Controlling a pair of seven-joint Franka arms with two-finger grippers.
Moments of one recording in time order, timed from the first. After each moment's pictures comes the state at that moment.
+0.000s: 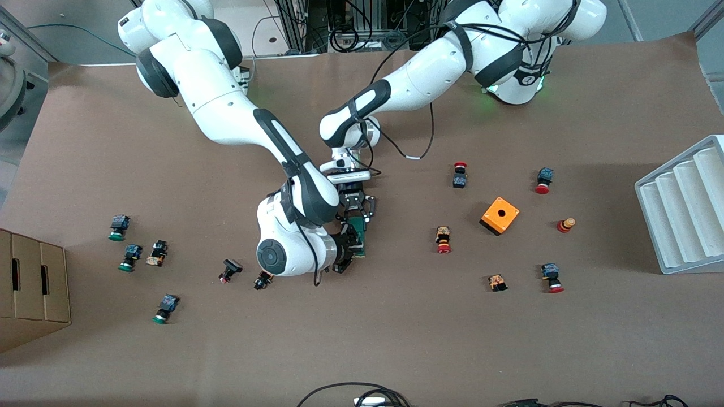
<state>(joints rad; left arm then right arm) -0.79 1.08 -0.42 -1.54 1.96 1.76 -2.49 0.57 0.94 -0.05 -1.19 0.63 2.02 2.17</state>
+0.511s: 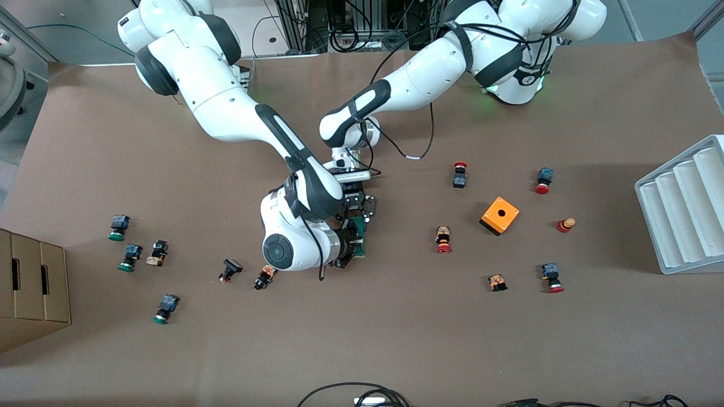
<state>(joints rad) -0.79 1.08 -0.42 -1.54 1.96 1.76 -2.49 0.57 0.92 -0.02 -1.20 0.58 2.02 2.17</state>
